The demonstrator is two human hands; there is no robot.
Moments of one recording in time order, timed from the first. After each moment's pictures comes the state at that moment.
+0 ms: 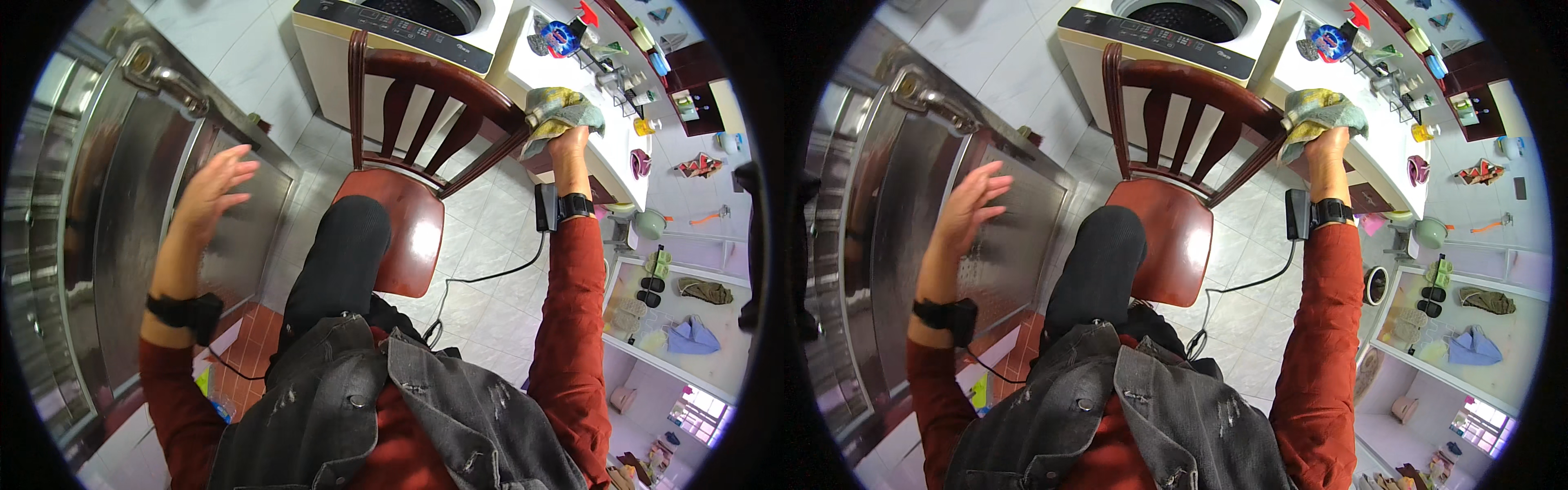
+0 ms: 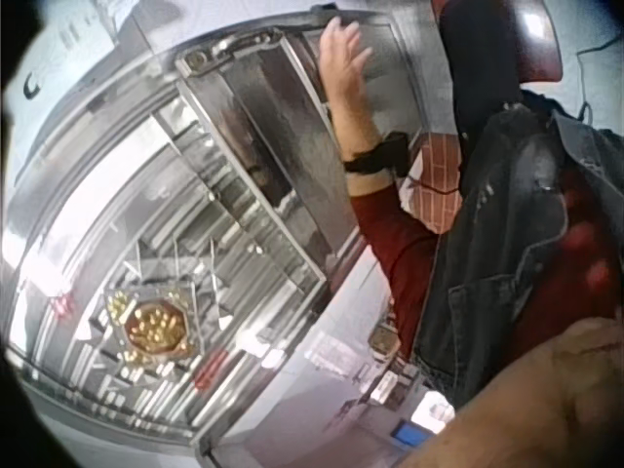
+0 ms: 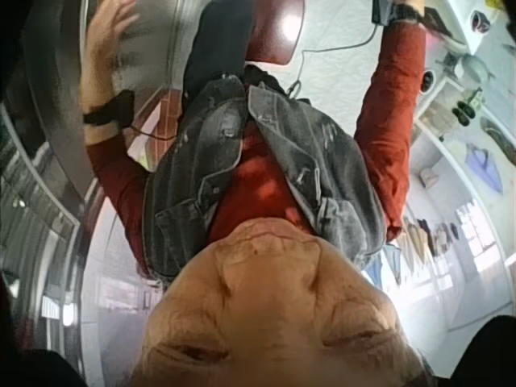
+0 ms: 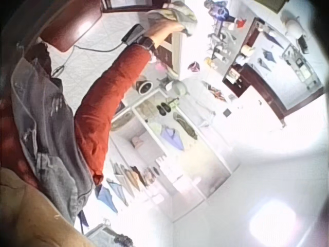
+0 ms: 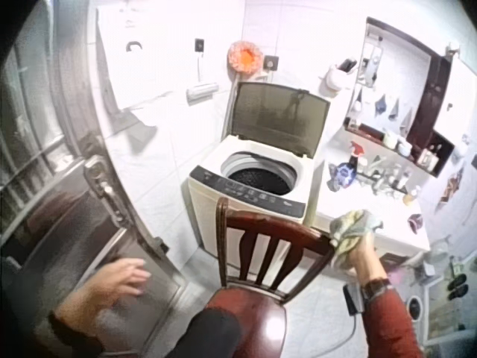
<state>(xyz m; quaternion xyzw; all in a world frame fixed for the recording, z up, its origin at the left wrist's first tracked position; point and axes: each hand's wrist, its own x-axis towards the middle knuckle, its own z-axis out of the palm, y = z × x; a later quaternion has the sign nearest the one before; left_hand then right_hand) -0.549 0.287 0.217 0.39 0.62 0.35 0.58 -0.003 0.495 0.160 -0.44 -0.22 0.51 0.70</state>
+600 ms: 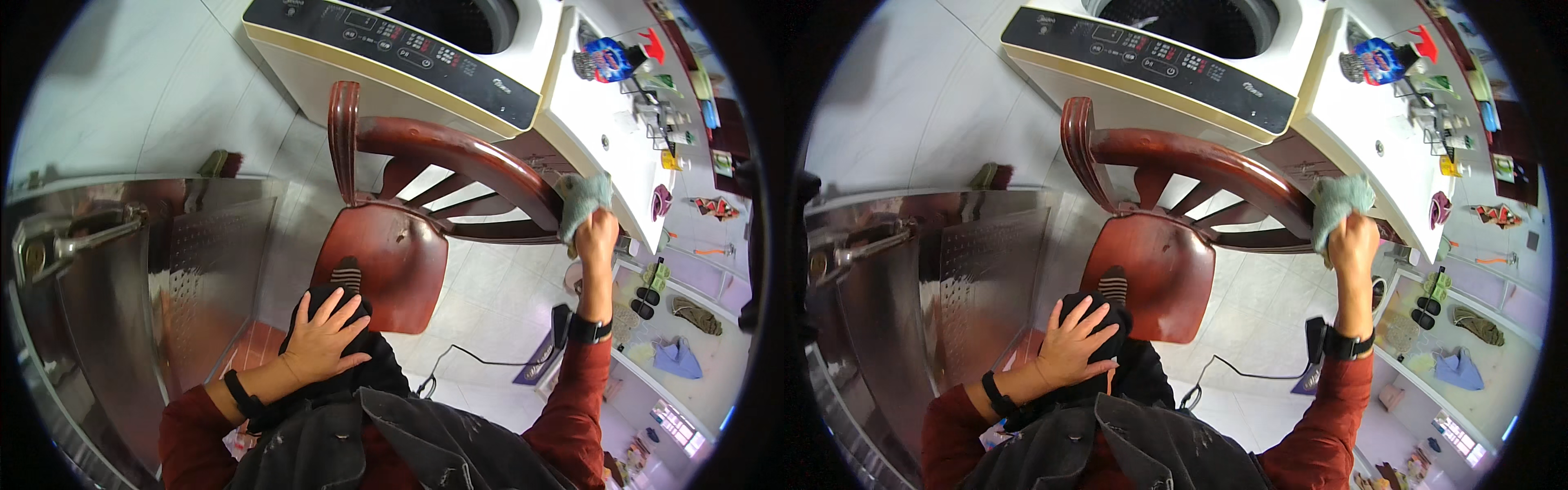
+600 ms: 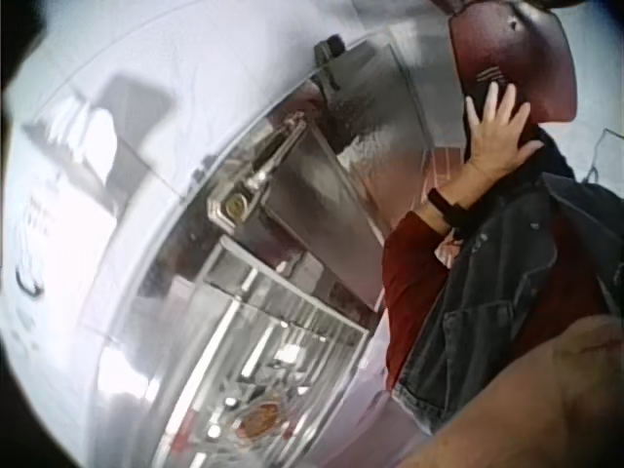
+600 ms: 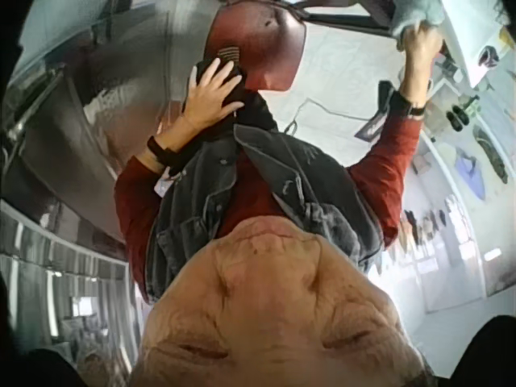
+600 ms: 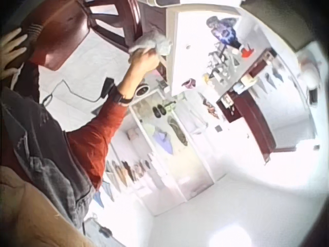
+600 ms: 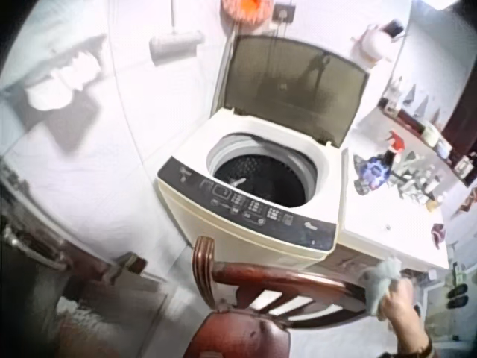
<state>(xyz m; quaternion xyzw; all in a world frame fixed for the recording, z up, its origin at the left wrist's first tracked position) -0.434 0.336 0.091 0.82 0.47 0.02 0.32 0.003 0.532 0.134 -0.72 -0.67 0.08 0.13</state>
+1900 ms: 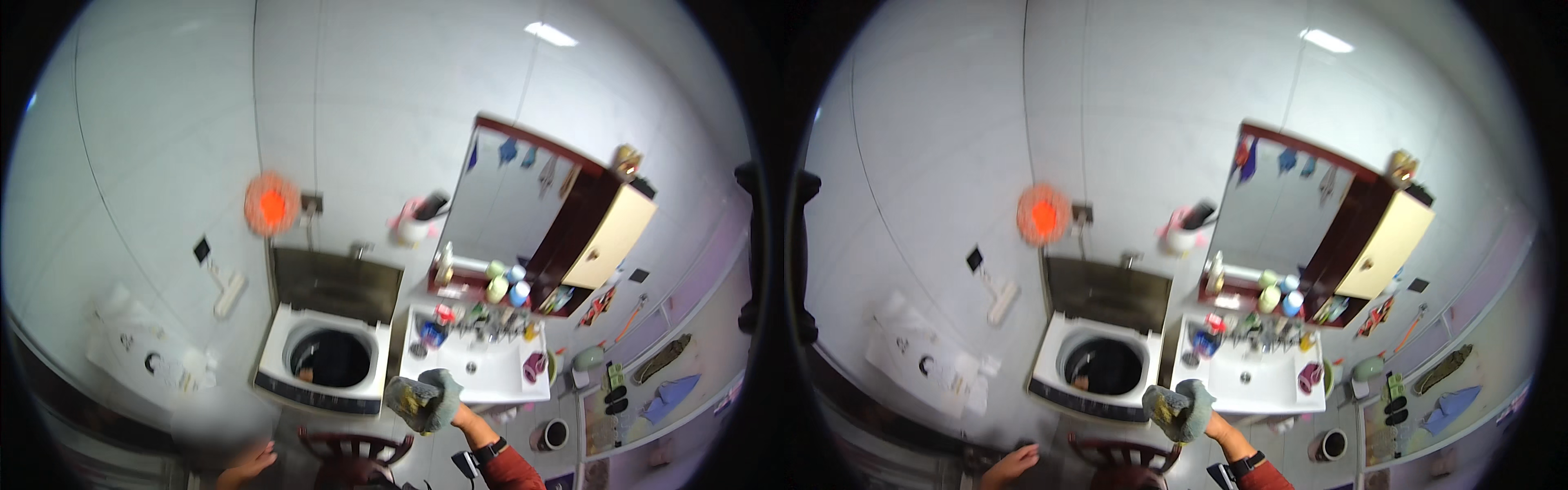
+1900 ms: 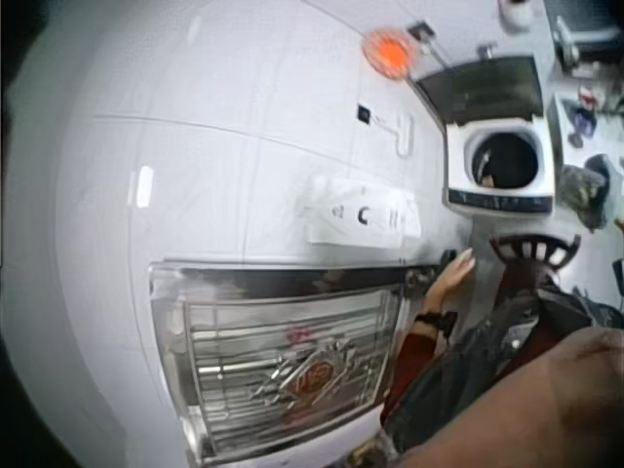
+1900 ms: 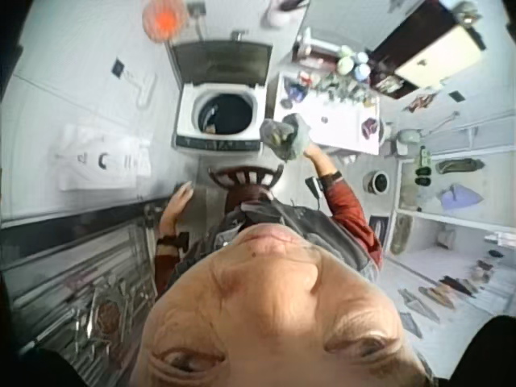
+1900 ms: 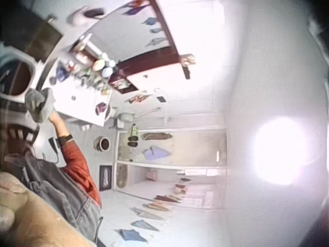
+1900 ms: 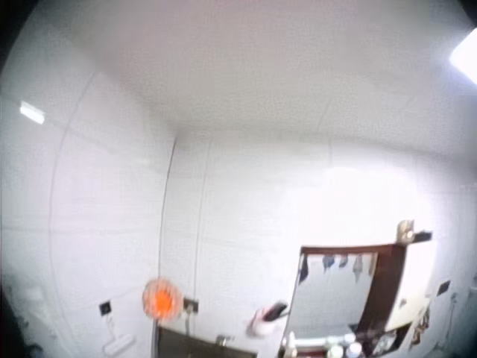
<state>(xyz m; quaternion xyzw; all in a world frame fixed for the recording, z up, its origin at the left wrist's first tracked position) -0.494 0.514 0.432 0.52 0.59 0.22 0.58 0.037 0.608 0.520 -0.48 -0.57 0.48 0.46</state>
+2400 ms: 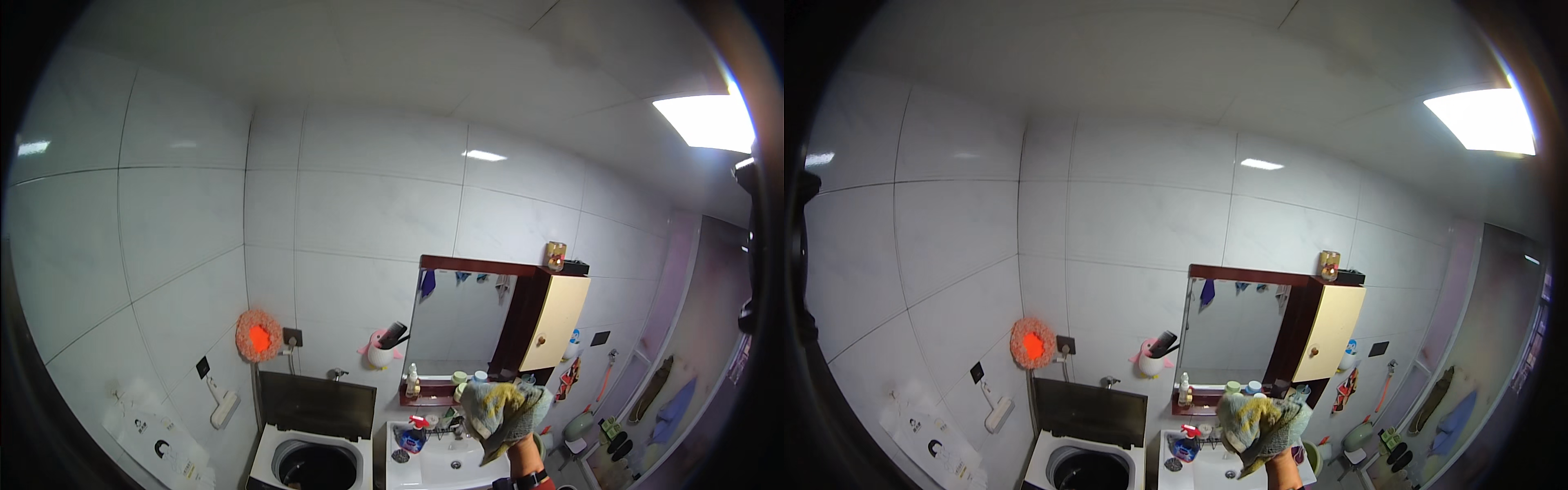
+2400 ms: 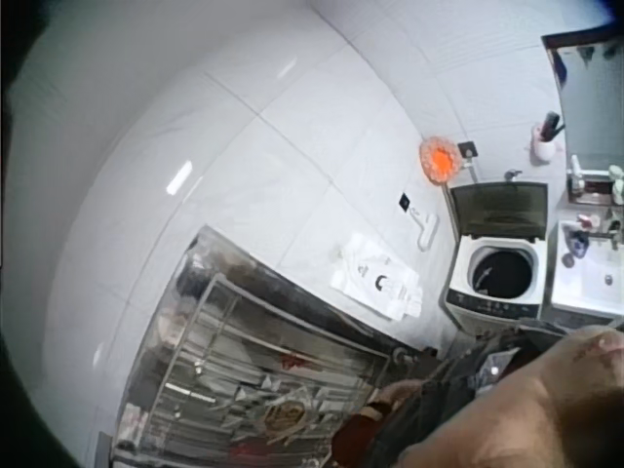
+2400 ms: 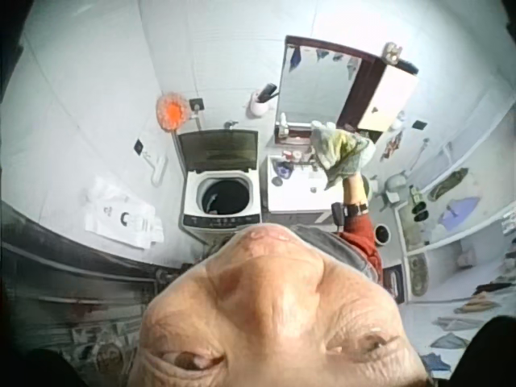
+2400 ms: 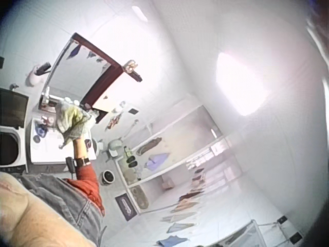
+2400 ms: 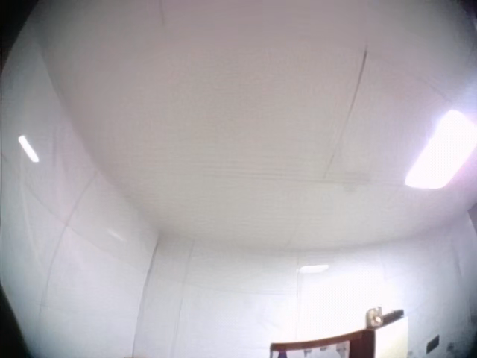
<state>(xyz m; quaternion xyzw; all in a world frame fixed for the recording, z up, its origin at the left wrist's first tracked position) -0.512 0.495 0.722 0.64 0.56 0.15 0.51 0.119 0.578 0.753 -0.45 -0.57 0.25 0.65</state>
